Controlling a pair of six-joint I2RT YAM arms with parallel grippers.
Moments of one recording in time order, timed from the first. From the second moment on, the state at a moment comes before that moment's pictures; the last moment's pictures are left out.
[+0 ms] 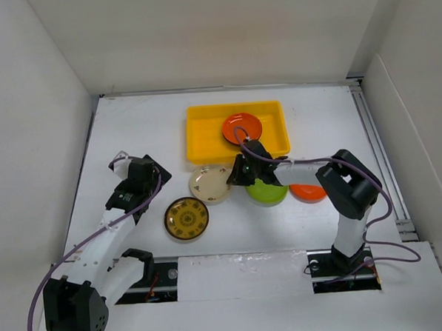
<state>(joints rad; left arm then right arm) -0.27 0.91 0.61 -0.51 -0.37 -0.93 0.70 1.84 0.99 0.06 -0.12 0.85</state>
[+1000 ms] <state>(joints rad) -0.27 0.90 0.61 -0.53 -0.38 -0.96 0.74 1.37 0.86 -0.20 0.00 0.95</state>
